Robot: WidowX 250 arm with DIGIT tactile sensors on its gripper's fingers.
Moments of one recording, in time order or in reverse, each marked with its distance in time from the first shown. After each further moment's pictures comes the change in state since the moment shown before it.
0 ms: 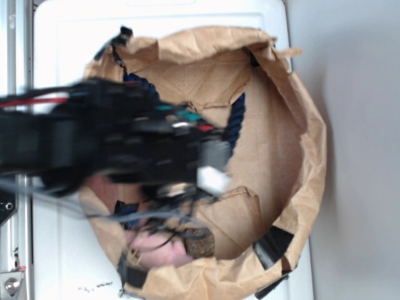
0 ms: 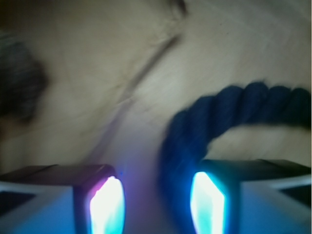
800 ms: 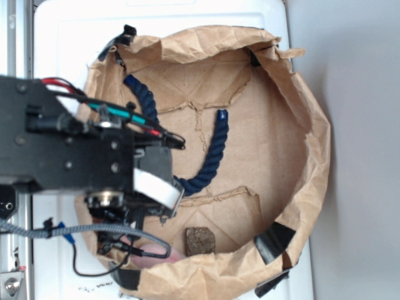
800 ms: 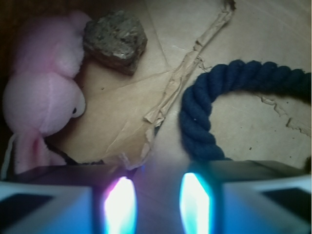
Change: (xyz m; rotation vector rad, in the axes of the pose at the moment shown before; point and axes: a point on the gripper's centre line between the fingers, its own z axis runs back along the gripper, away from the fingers) arm -0.016 -0.005 0.030 -0.061 -0.032 0.075
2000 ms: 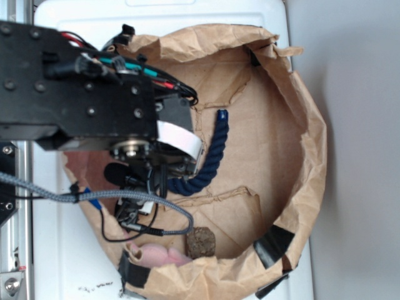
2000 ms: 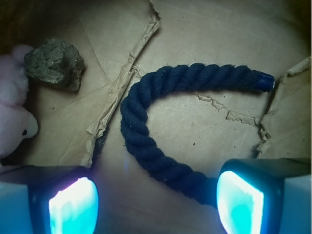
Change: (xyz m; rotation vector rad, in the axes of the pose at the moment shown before) arm 0.001 0.031 0.009 0.037 0.000 0.127
